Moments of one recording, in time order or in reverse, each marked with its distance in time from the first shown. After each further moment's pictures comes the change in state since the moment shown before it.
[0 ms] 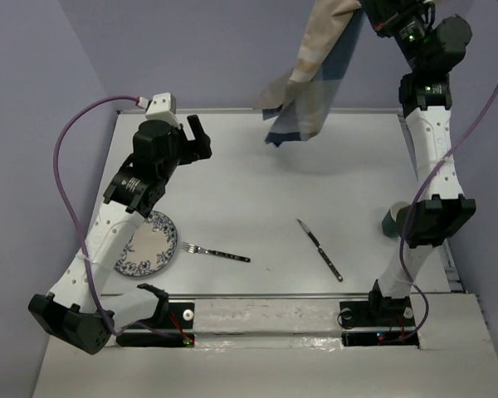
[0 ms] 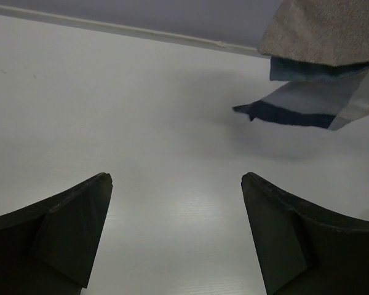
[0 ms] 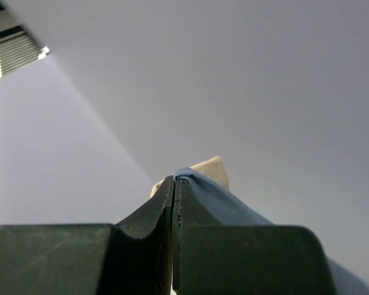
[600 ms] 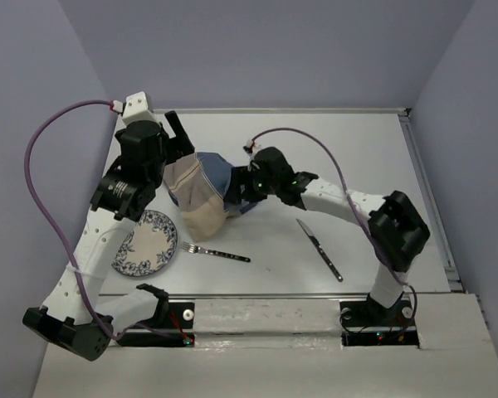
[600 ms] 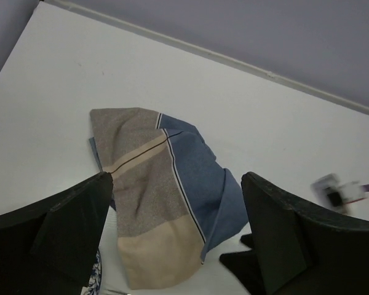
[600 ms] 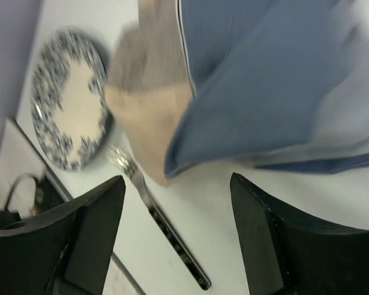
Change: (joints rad) left arm 0.022 -0.046 0.084 -0.118 -0.236 -0.058; right arm 0.822 -0.097 -1.036 -0.222 0.208 -0.309
